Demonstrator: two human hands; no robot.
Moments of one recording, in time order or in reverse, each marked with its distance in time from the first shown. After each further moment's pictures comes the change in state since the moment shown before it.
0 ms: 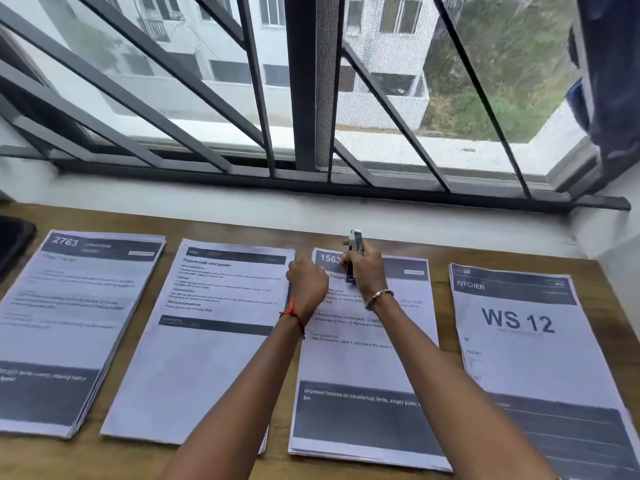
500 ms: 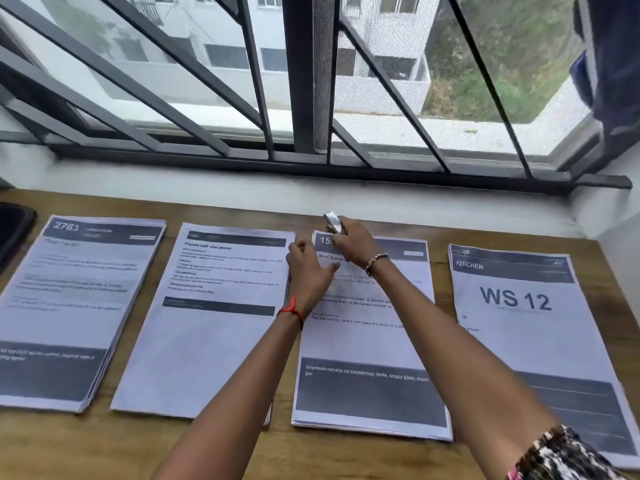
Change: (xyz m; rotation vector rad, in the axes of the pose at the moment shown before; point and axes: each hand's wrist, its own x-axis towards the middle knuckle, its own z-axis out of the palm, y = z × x) left_hand -0.018 -0.015 0.003 -0.009 0.030 0.196; right_hand 0.013 -0.020 0.005 -0.669 -0.274 -0.179
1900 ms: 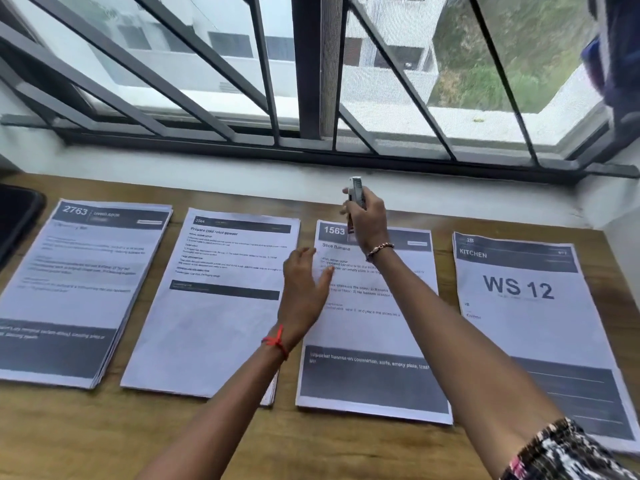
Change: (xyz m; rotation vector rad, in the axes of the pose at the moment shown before) left_hand -0.057 -0.006 -0.023 0.016 0.074 0.184; right_hand -0.011 -0.015 -0.002 0.548 0.351 -0.004
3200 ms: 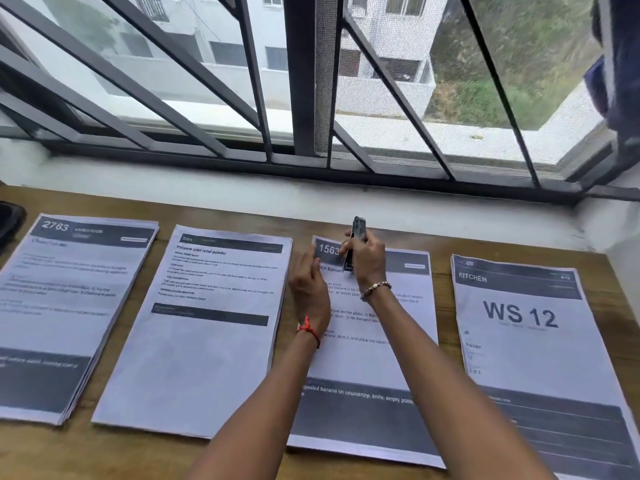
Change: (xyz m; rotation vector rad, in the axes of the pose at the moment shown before) left_hand 0.049 -0.006 0.063 -0.194 0.483 -0.013; right_hand -0.006 0.032 -0.003 0.182 0.077 0.226
